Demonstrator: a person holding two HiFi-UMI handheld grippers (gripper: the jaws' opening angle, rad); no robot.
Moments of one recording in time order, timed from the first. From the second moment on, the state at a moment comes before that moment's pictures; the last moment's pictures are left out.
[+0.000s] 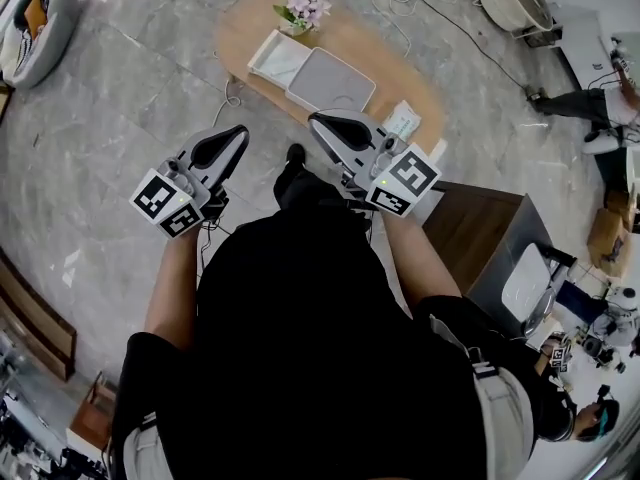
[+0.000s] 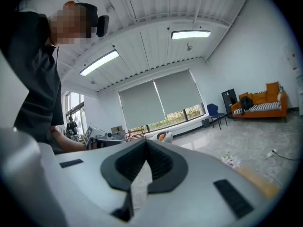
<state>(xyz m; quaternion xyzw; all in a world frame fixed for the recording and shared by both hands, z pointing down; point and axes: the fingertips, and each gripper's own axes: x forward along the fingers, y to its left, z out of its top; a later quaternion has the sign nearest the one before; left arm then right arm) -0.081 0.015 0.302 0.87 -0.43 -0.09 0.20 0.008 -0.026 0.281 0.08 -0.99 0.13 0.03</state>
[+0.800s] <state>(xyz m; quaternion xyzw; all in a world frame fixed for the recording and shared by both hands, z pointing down) -0.119 -0.162 0.337 0.83 -0.49 -0.07 0.24 -0.025 -0.220 0.371 0.02 -0.98 0.11 0.13</state>
